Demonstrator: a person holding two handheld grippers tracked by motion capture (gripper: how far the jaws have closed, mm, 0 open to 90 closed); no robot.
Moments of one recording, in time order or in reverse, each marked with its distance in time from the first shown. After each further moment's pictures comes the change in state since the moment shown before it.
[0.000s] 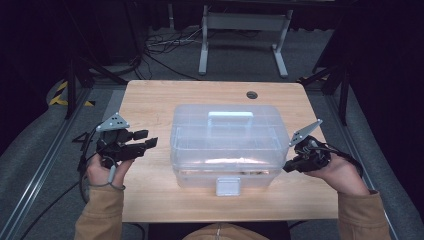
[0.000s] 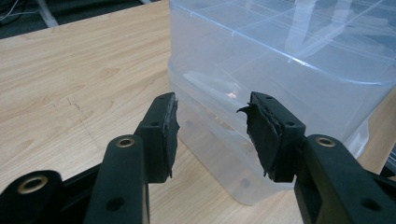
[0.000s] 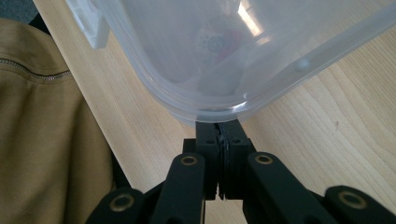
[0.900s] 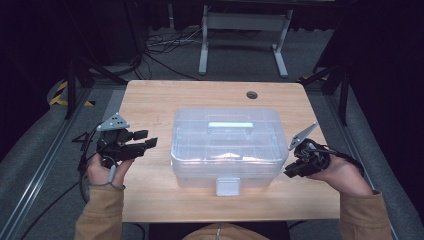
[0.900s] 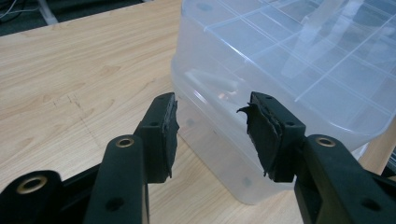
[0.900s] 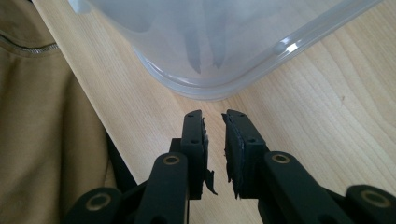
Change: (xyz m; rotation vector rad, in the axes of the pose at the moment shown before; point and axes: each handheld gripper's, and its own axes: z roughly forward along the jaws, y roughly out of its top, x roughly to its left) left arm 0.002 -0.001 0.002 0.004 0.001 -0.007; right arm -0.004 -0.006 0.005 0.088 -0.003 -0.001
